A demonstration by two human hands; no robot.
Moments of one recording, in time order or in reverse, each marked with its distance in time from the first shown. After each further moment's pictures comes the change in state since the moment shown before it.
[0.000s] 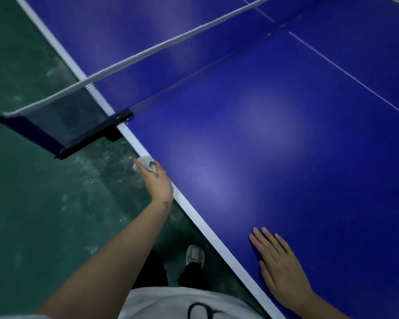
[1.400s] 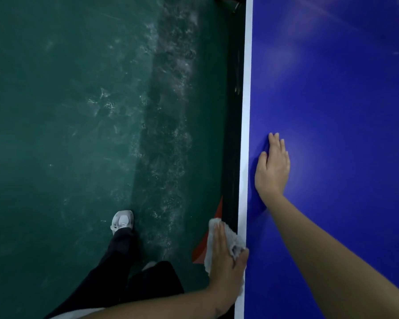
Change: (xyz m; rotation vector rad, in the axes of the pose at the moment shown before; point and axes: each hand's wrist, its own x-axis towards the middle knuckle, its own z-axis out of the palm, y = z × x) left_hand -0.473 -0.211 0.008 -0.425 -0.302 -0.288; right_hand -0.010 0.004 0.015 0.084 0.118 -0.024
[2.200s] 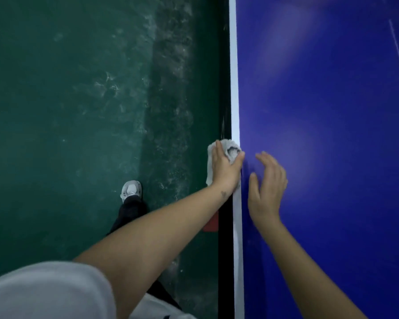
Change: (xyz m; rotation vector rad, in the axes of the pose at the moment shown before) left_hand -0.012 -0.017 0.013 0.198 0.178 0.164; right_hand -0.263 0.051 -0.050 0.202 0.082 -0.112
